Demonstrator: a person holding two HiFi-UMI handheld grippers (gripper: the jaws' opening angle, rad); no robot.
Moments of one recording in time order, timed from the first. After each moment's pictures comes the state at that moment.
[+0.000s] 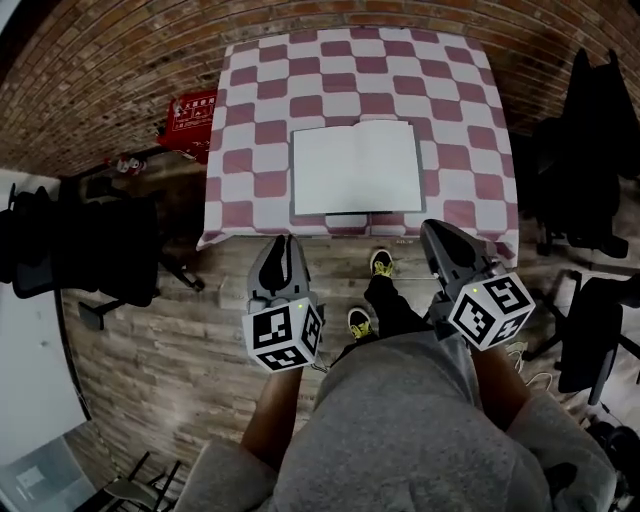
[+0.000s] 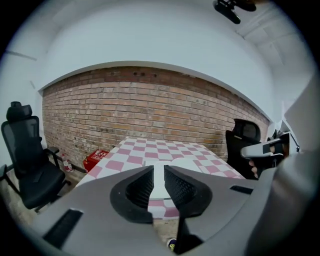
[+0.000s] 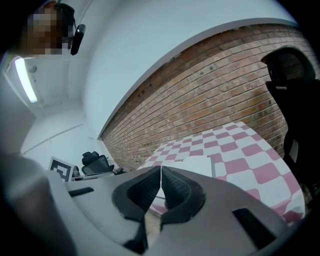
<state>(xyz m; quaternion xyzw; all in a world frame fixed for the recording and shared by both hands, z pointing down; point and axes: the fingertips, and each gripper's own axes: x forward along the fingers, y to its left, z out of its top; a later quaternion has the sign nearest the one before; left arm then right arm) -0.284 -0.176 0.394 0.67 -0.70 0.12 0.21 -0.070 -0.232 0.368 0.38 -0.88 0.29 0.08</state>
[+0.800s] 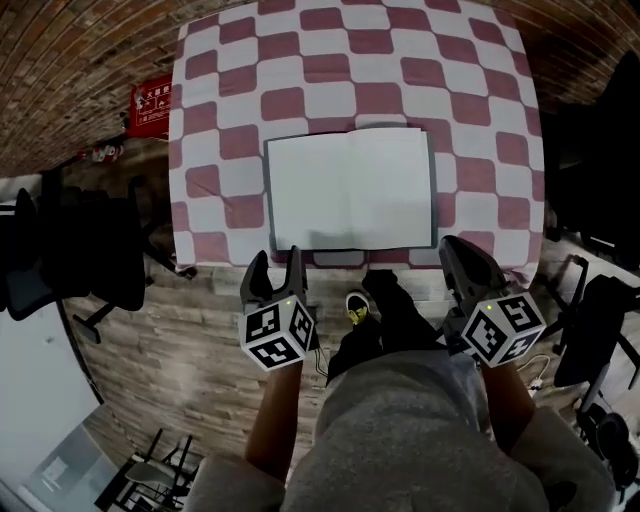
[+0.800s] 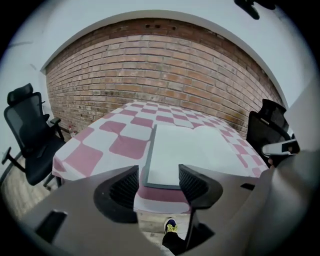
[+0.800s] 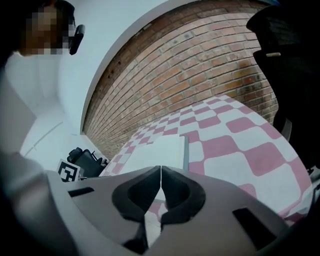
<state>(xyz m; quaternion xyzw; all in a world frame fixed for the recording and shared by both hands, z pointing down) -0.296 -0.228 0.541 0.59 -0.70 0.19 0.36 -0.027 -0.302 0.485 0.40 -0.82 0.37 0.16</state>
